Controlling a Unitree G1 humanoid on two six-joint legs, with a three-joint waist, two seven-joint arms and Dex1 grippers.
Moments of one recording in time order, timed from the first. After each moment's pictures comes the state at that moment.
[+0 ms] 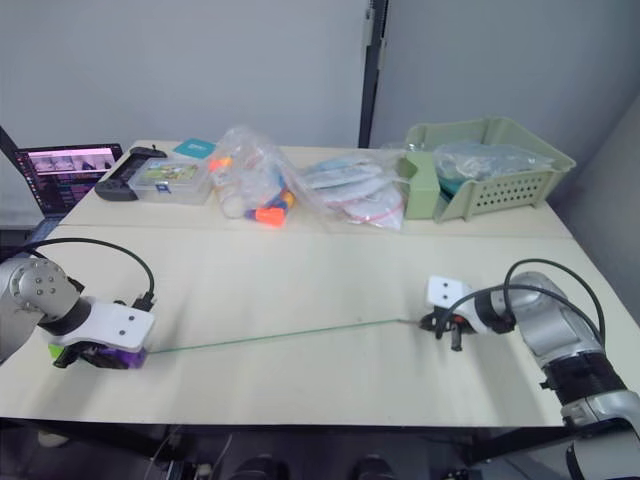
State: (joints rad) left arm -0.42 1.27 -0.27 0.04 0.19 0.06 -1.54; right arm -0.56 -0.90 0.27 0.31 -0.01 0.16 1.28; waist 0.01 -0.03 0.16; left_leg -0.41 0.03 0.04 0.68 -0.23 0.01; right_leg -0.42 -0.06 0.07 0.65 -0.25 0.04
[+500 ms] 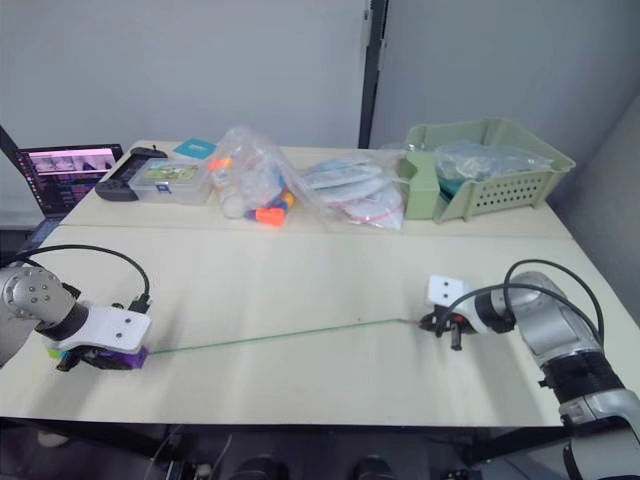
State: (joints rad) left arm -0.40 1.23 -0.23 0.10 0.15 0.00 -1.47; right arm -0.57 -0.88 0.25 0.33 0.00 0.16 1.30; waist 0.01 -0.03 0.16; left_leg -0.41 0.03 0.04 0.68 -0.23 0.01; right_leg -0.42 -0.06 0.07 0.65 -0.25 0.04
